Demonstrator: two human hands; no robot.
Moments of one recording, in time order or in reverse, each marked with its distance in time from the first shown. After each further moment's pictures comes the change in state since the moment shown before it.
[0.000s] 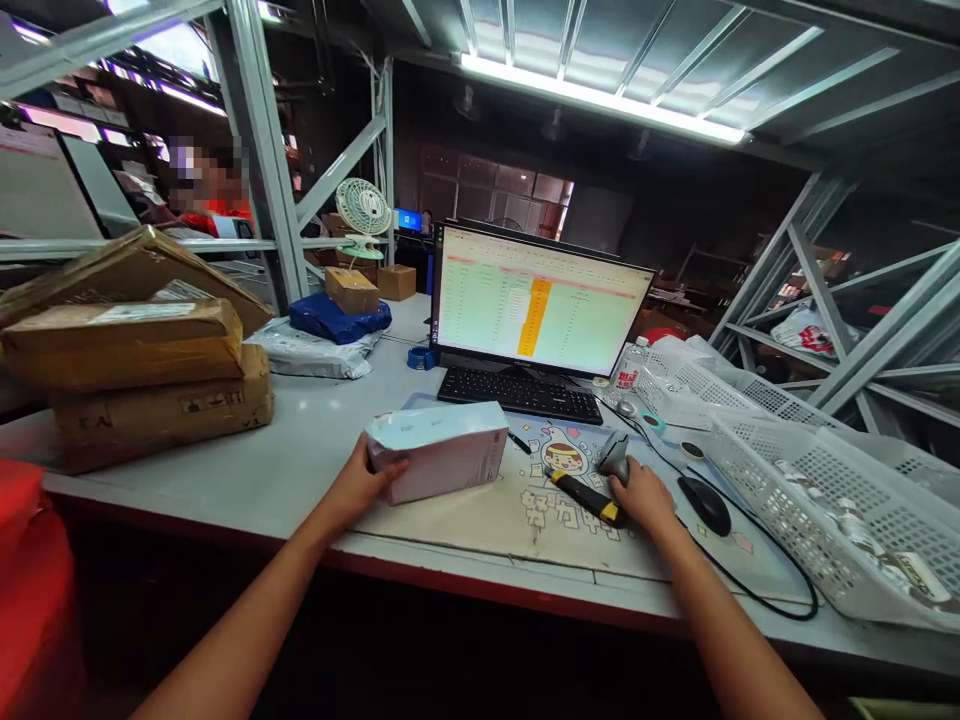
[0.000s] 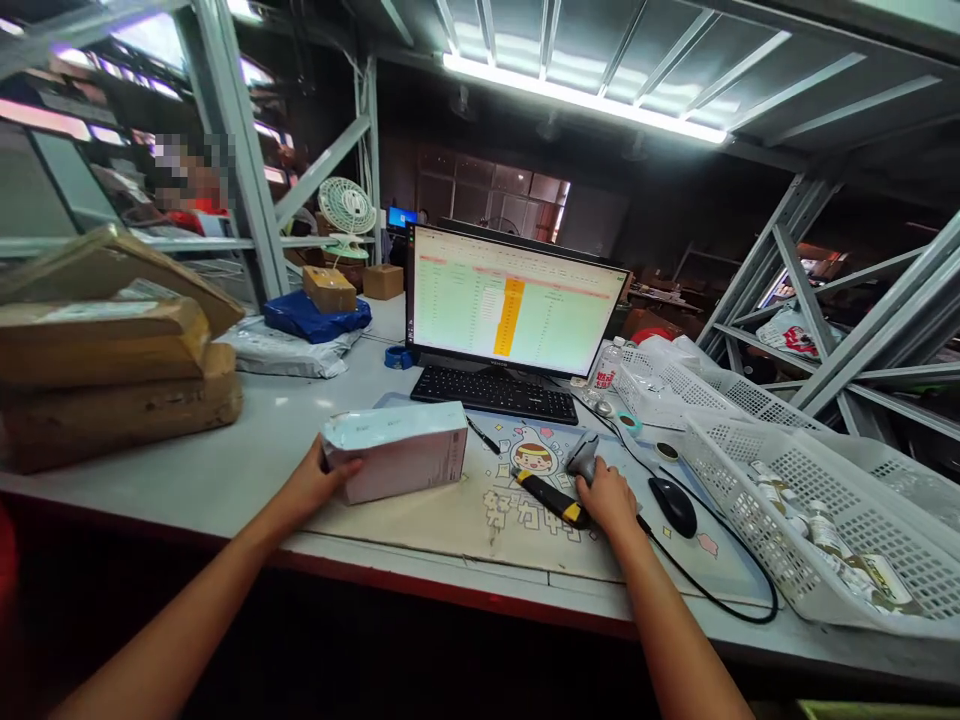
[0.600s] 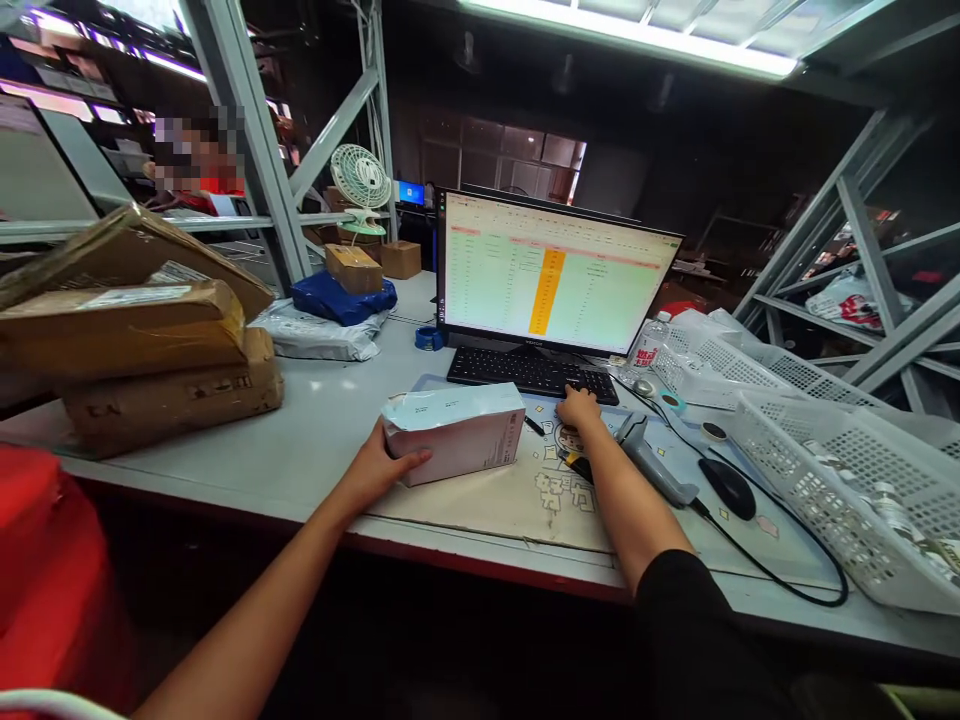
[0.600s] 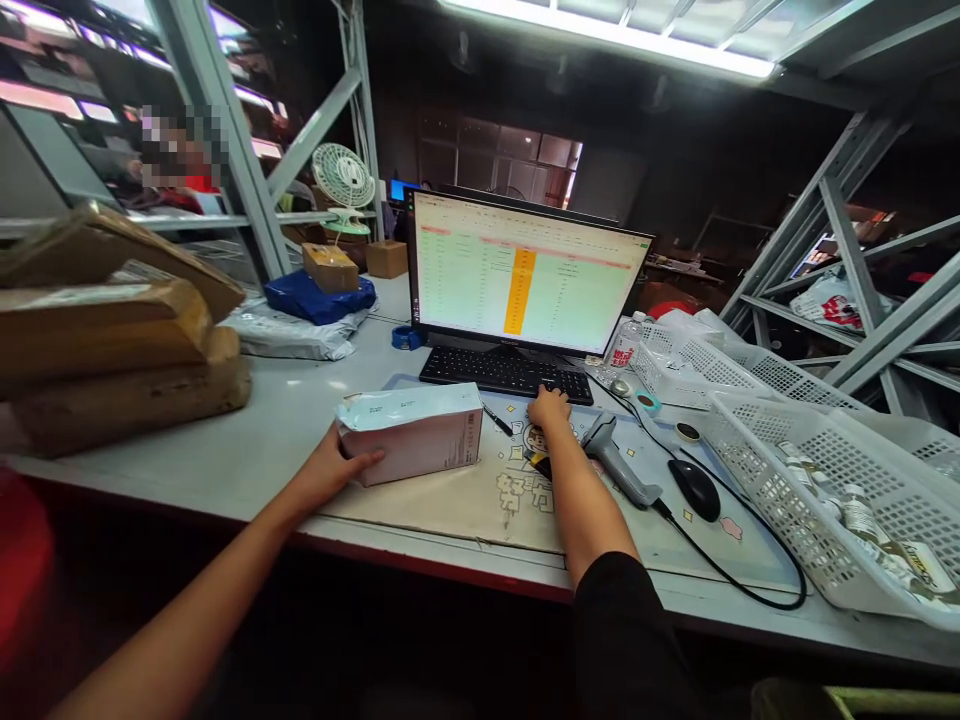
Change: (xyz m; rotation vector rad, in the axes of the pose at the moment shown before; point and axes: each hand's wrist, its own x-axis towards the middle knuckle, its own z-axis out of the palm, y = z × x) left_hand -0.003 -0.002 0.002 0.067 -0.063 -0.069; right_hand 0.111 -0.144 0.038 0.091 -0.165 -0.094
